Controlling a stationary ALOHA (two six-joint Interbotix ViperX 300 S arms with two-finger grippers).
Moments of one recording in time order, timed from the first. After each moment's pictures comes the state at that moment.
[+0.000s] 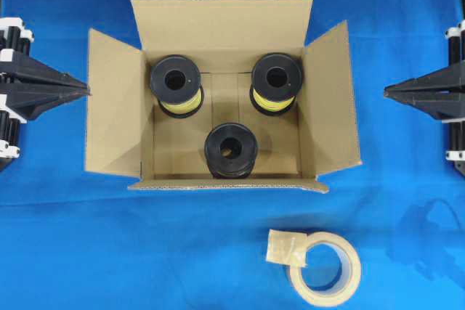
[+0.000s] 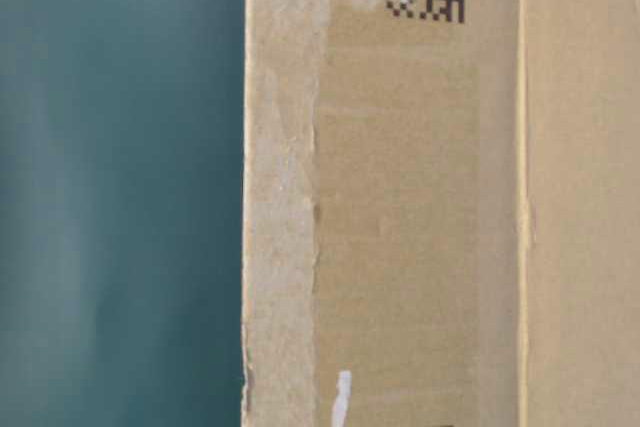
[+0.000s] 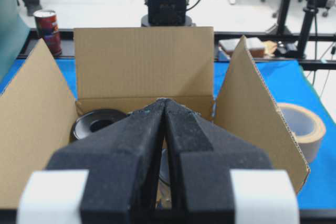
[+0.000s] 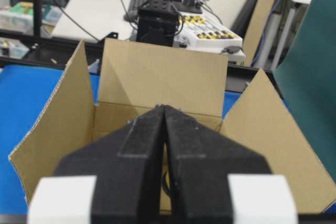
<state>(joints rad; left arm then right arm) 0.00 -0.96 1.19 0.00 -0.30 0.00 0.00 -0.96 1.17 0.00 -0.30 0.00</state>
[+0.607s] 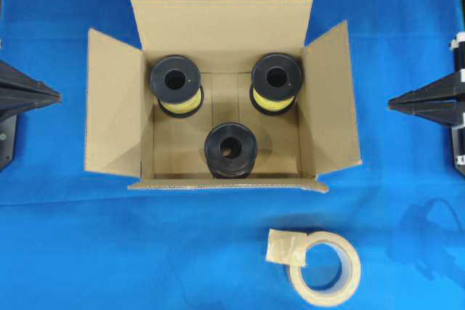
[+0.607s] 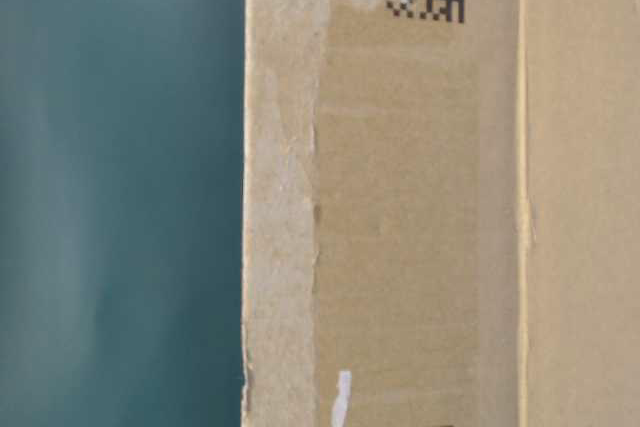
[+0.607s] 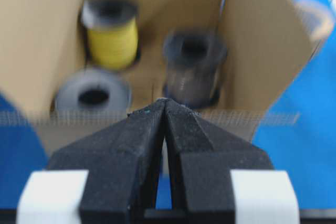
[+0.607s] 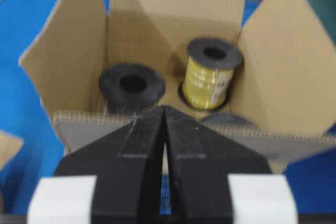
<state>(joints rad) 0.04 -1.22 1.22 -0.03 0.26 -0.01 0.00 -1.05 1.20 0.03 0.04 0.02</state>
